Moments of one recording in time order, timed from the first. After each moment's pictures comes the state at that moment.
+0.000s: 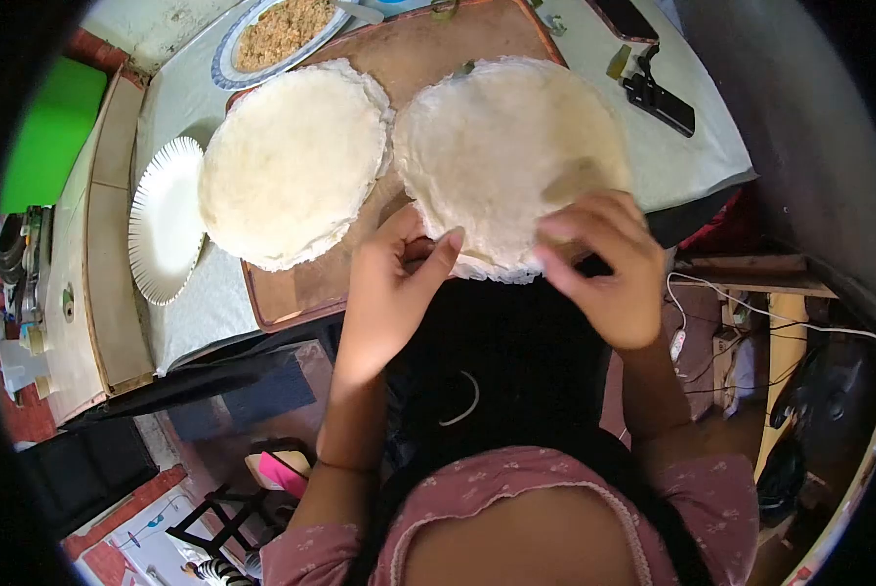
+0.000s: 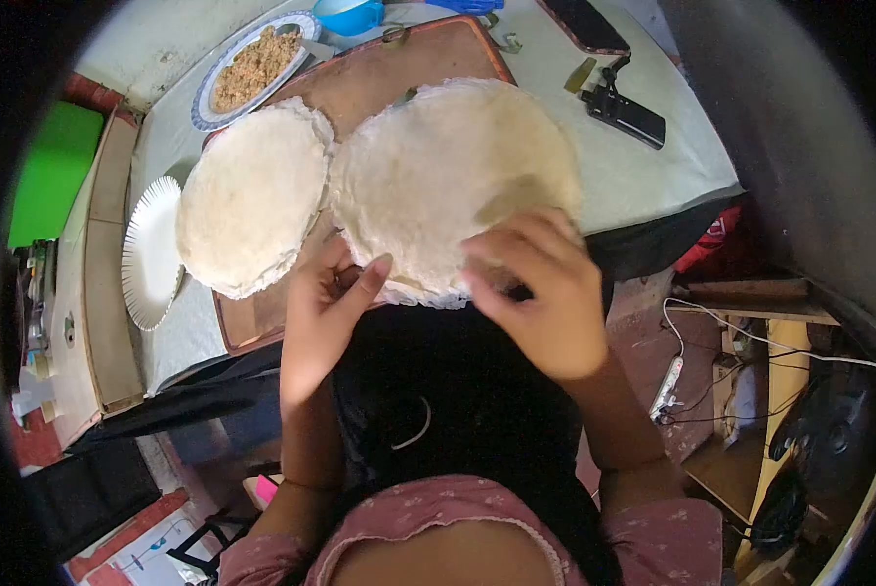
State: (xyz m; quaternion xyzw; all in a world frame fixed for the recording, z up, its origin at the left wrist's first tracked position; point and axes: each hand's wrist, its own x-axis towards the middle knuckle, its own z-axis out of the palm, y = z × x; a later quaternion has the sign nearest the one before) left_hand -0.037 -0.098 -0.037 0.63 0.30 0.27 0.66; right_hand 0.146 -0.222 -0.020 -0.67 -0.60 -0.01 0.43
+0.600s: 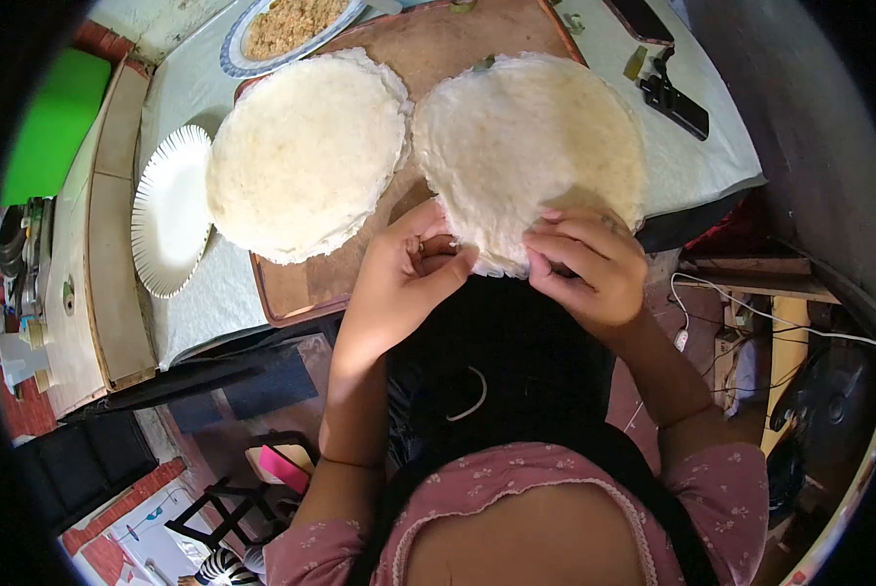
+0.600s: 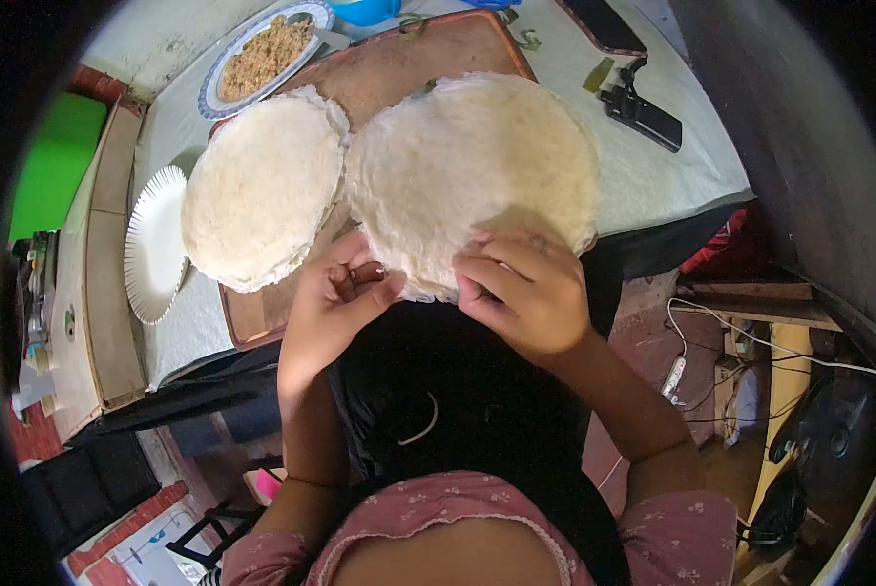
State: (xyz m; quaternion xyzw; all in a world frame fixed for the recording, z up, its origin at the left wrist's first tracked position) left_hand -0.050 -0.083 -0.042 0.61 0.21 0.20 0.74; right_hand 0.137 -0.210 -0.050 -0.59 -0.69 -0.07 0.41
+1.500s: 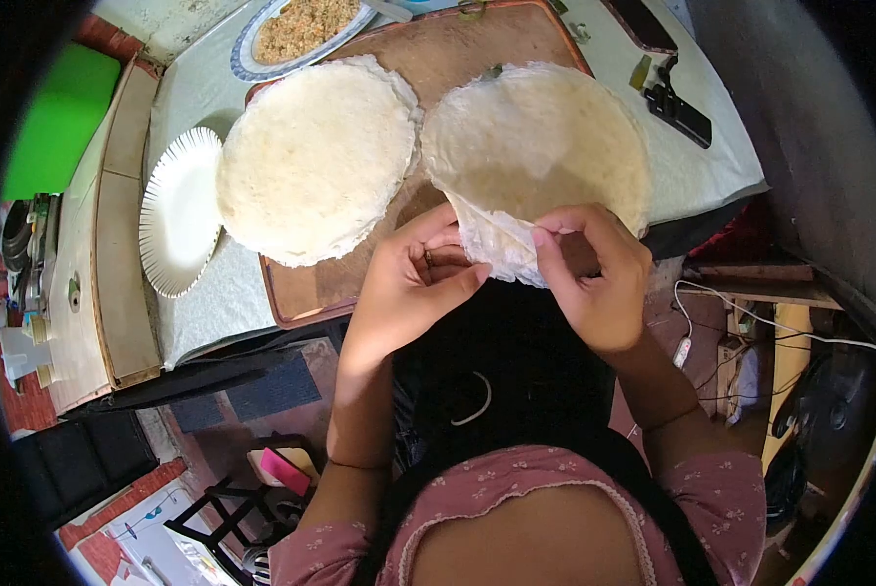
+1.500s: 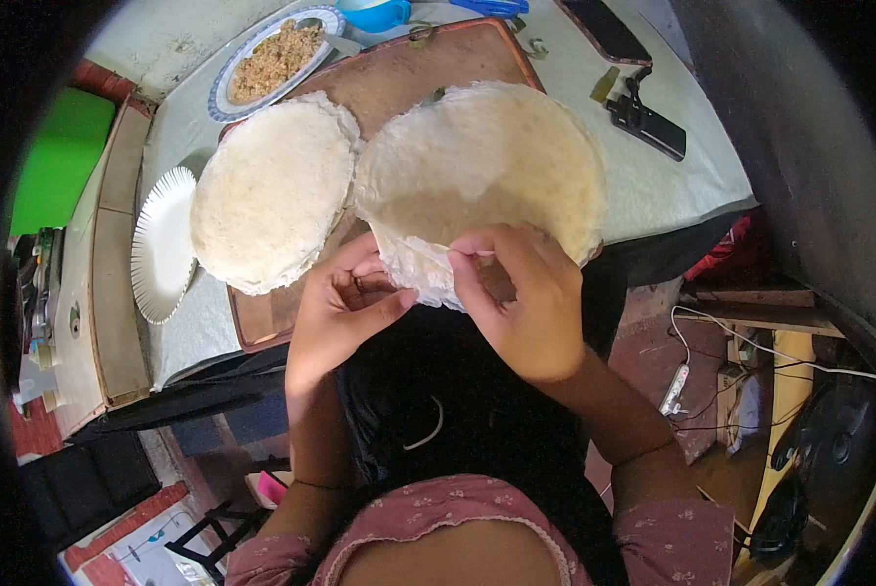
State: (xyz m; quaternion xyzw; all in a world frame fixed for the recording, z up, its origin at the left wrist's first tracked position) left_hand -0.051 -0.083 -0.043 0.60 0.19 0.22 0.74; right_hand 0.111 -0.198 -0.025 -0.67 -0.52 0.06 0.52
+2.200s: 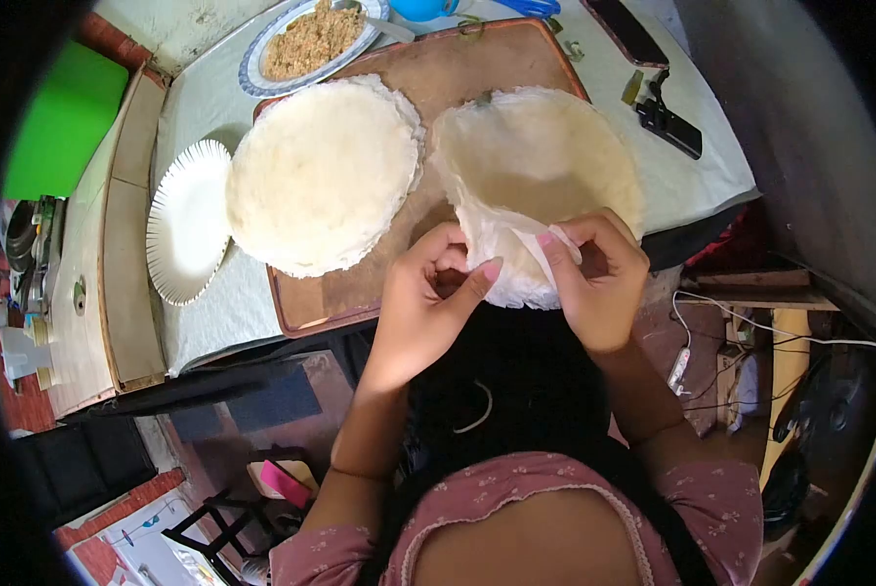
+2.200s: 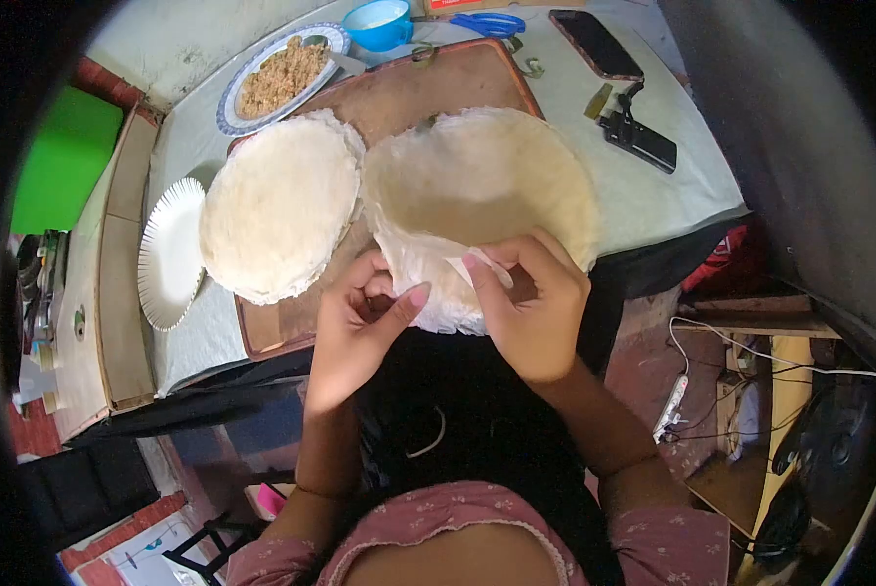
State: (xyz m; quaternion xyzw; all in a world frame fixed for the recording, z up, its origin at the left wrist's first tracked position) left_hand -0.042 -0.101 -0.041 0.61 0.25 0.27 0.70; right_hand 0.112 -0.195 -0.038 -0.66 -0.45 0.05 0.60
